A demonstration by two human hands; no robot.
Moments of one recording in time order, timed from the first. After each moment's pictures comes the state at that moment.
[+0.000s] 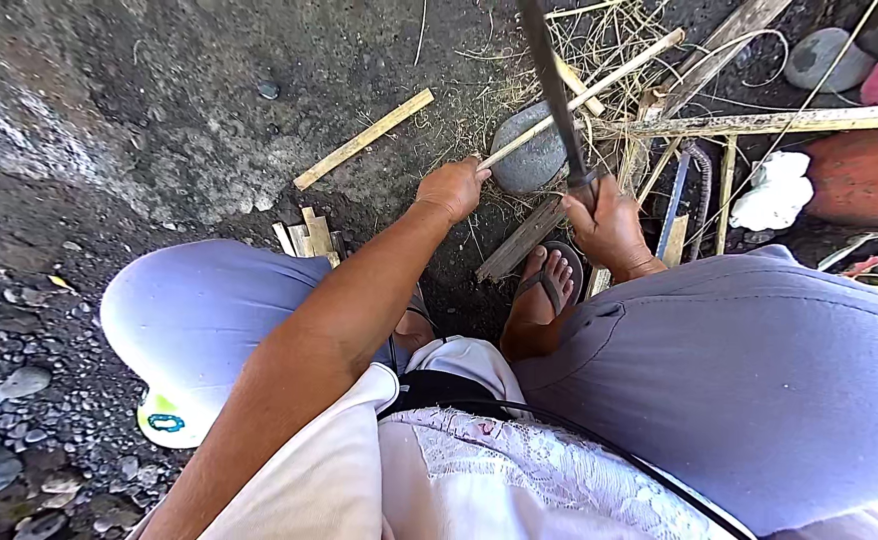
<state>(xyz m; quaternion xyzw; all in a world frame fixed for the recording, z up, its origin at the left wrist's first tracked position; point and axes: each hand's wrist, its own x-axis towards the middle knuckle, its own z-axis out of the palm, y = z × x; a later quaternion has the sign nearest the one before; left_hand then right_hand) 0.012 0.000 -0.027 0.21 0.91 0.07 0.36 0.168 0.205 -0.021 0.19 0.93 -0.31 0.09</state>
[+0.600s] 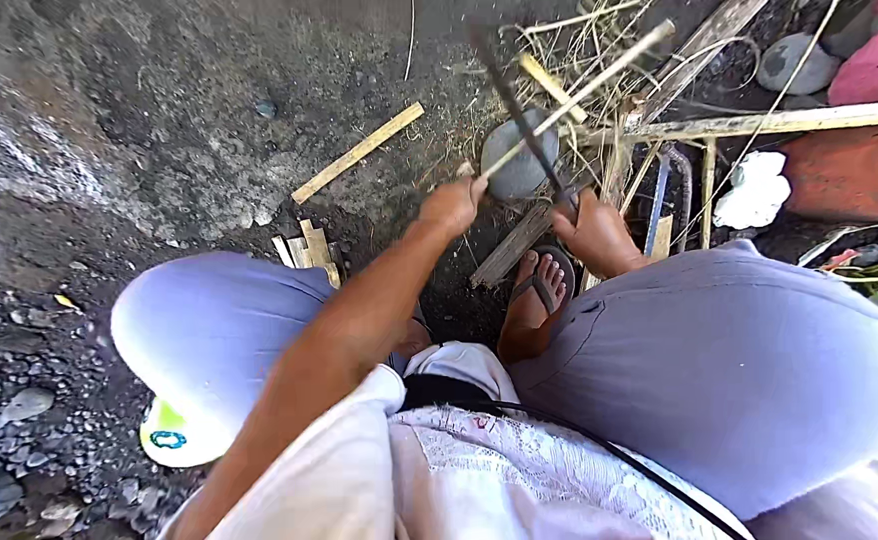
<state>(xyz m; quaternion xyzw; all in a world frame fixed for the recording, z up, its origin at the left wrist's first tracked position) 0.025 0.000 -0.027 0.20 0.91 0.14 0.34 0.165 0.208 -0.009 0.24 0.91 -0.28 0.20</state>
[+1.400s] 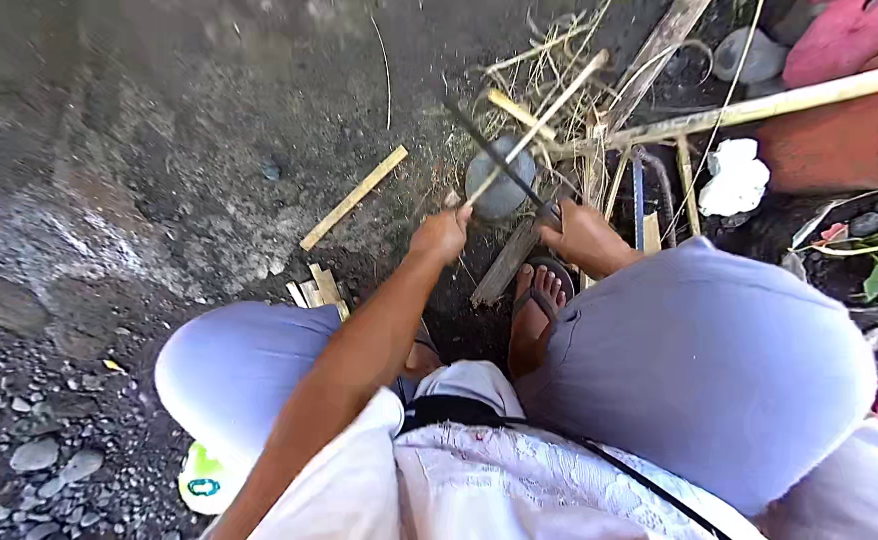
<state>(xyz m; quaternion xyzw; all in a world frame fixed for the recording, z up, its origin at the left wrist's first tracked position) 0.024 -0.001 -0.027 0.19 0.91 0.11 0.35 0.155 0.215 -0.013 0.24 0.89 -0.31 0.22</state>
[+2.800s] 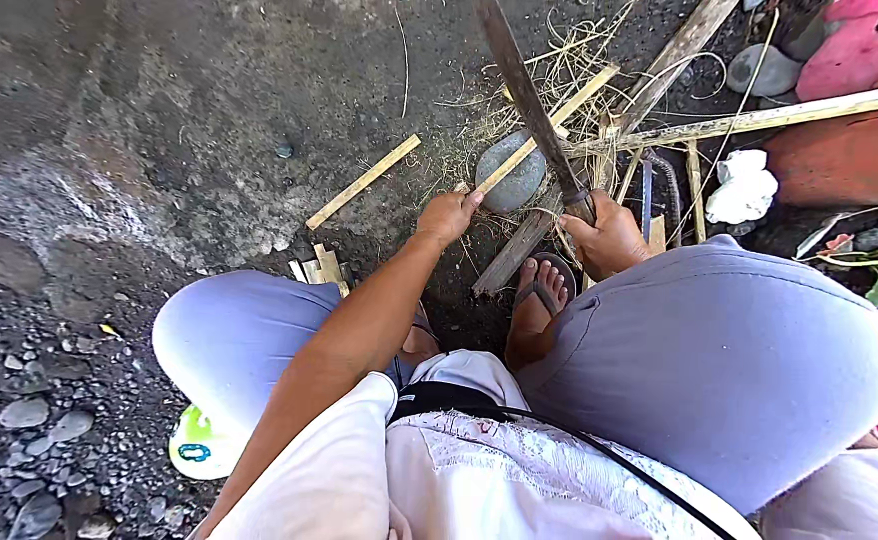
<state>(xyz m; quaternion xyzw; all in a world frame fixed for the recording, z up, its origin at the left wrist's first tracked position) 0.018 -0.003 -0.032 0.19 0.89 0.18 0.37 0.184 0.225 -0.005 0.23 0.85 -0.46 0.10</state>
